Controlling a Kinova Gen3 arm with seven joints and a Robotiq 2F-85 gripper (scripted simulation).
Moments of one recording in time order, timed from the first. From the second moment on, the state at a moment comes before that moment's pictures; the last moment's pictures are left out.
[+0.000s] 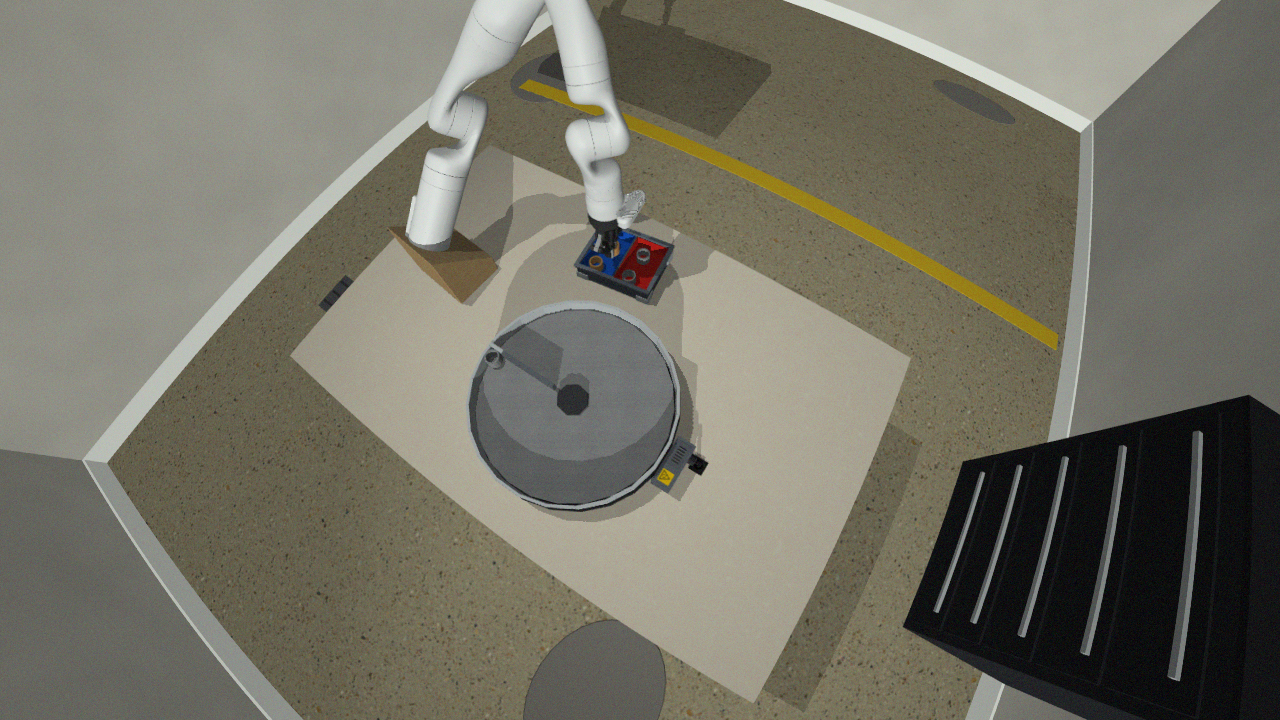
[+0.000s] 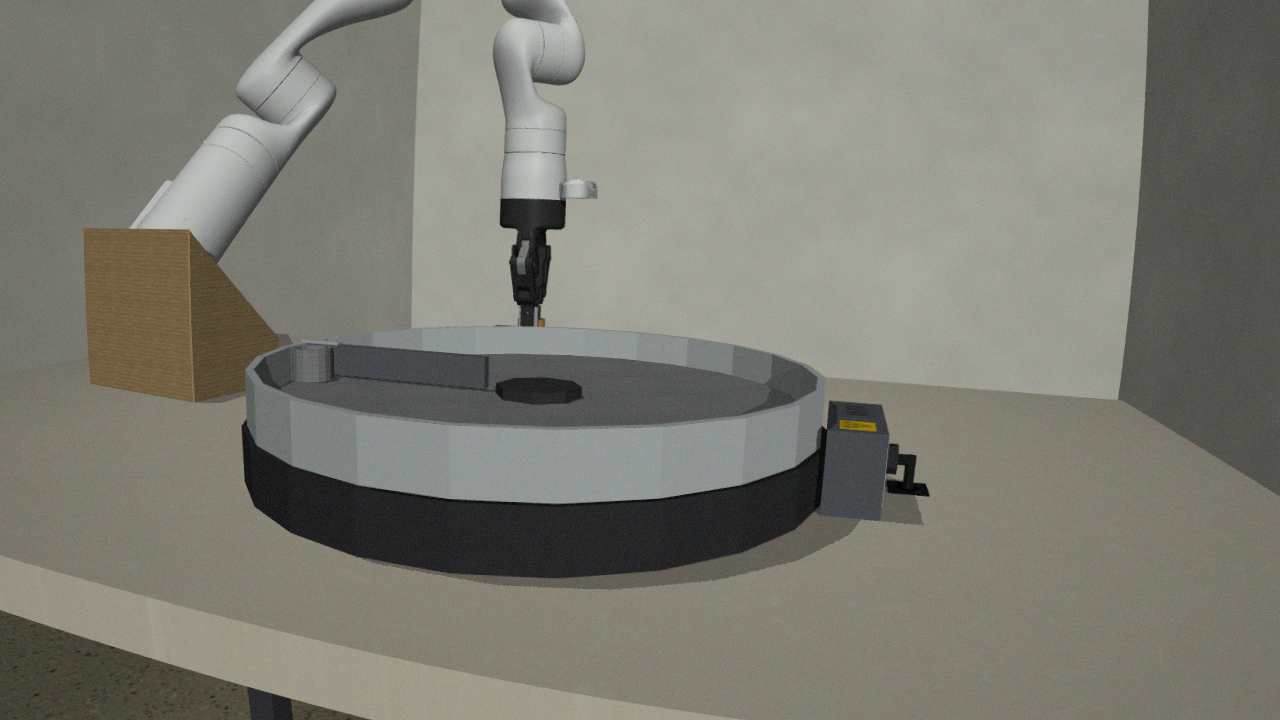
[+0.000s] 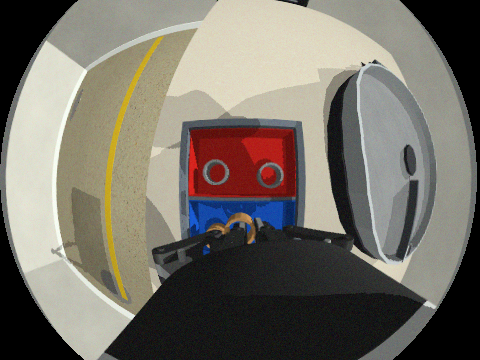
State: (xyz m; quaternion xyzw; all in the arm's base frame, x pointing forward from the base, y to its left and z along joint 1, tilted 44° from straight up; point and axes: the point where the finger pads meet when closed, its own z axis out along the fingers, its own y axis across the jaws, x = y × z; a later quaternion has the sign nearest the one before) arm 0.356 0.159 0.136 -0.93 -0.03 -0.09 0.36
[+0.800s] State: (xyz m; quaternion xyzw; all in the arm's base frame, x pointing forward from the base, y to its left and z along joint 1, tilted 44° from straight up) arm 0.358 0.167 0.127 -0.93 -0.03 -0.09 0.36
